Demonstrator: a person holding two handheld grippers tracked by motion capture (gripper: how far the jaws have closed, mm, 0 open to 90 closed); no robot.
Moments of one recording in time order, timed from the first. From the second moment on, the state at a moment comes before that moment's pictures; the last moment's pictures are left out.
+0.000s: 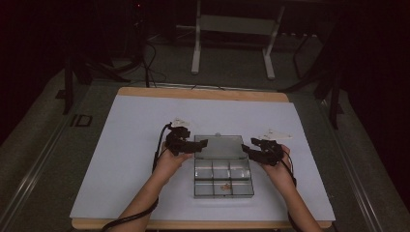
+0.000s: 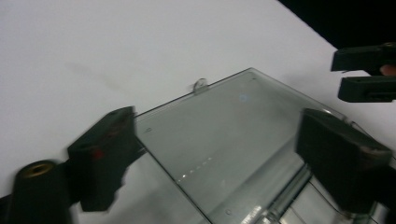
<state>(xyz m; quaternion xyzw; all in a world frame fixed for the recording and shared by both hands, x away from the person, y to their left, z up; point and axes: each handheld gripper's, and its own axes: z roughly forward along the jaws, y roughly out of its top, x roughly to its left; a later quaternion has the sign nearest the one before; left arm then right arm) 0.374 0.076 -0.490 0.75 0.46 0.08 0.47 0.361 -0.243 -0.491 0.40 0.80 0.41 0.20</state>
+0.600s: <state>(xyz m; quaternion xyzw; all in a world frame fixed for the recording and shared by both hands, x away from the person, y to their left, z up) 0.380 0.080 -0.522 0.73 0.53 -0.04 0.42 0.371 -0.236 -0.498 0.42 0.80 0.39 0.17</state>
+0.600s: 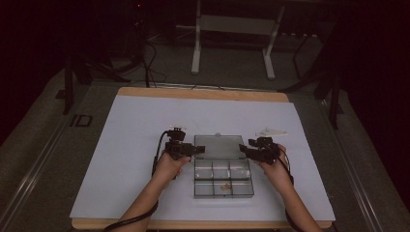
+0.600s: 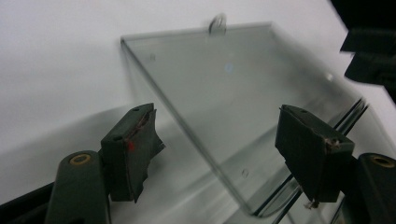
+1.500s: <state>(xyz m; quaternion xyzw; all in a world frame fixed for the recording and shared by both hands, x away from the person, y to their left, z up) 0.370 0.076 -0.515 0.74 0.51 -0.02 0.44 0.371 -0.237 -0.499 0.44 0.80 0.39 0.14</state>
